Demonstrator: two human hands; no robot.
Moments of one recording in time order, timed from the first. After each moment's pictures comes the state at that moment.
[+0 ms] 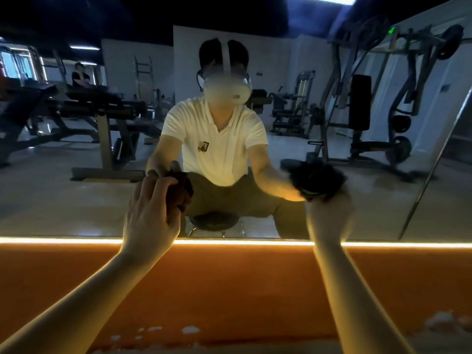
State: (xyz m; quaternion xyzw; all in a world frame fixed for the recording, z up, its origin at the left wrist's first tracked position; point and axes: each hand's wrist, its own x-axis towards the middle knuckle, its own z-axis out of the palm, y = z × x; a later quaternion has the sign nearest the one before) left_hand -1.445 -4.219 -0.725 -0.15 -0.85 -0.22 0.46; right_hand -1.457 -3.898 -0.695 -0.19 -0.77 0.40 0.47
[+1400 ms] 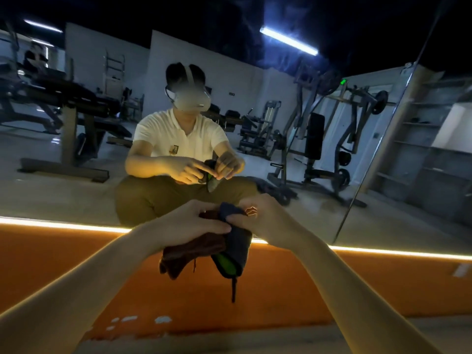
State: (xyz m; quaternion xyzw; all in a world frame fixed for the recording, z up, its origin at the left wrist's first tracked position) left_hand -1.343 -4.201 -0.641 -0.29 -0.78 -0.54 -0.10; right_hand -1.322 -3.985 -0.608 0.26 -0.92 0.26 0.12
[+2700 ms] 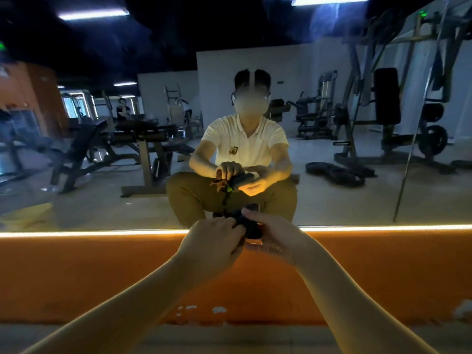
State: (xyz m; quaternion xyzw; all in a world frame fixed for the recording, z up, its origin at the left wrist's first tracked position) left_hand -1.304 -4.137 -0.672 -0.27 -0.92 0.05 0.27; right_hand -1.353 -3.950 -0.688 0.07 -0.59 0.78 -0.19
